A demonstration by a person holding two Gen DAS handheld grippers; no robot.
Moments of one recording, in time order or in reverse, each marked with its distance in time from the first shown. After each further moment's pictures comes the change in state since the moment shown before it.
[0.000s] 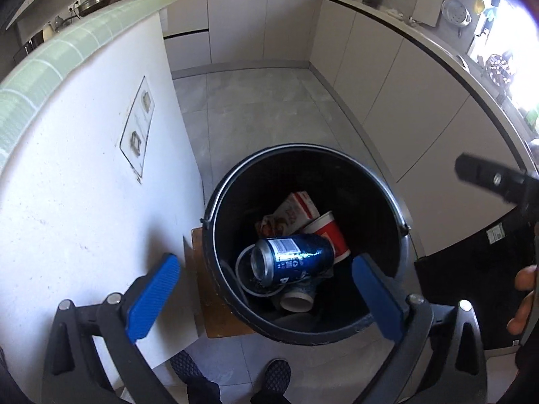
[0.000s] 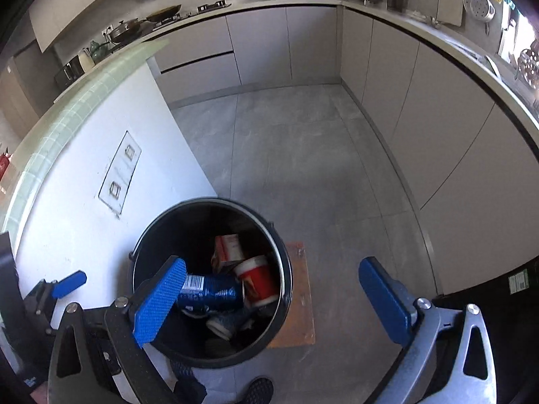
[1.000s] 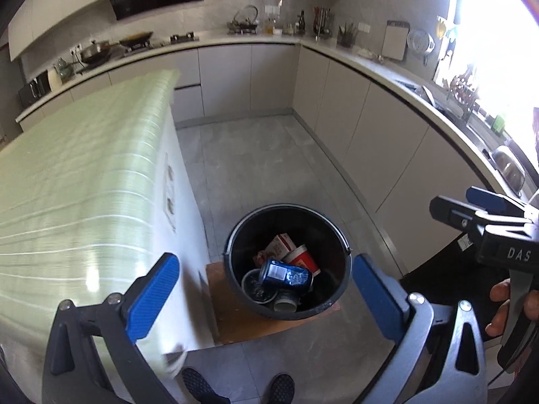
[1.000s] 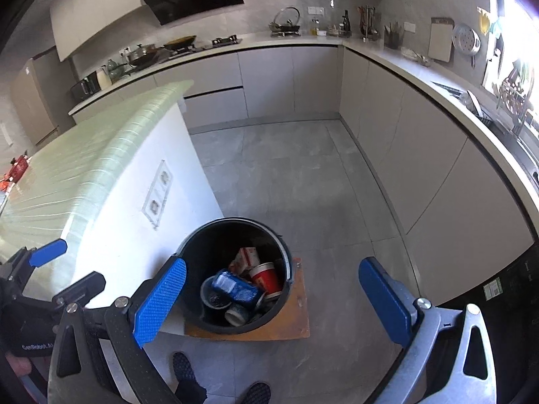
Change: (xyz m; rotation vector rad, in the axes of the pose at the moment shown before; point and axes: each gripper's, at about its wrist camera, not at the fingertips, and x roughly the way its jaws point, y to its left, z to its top) left arm -0.157 0.002 0.008 0.070 -0.199 -0.032; right arm -0.141 0.049 -0.015 -0.047 -0.148 -0.009
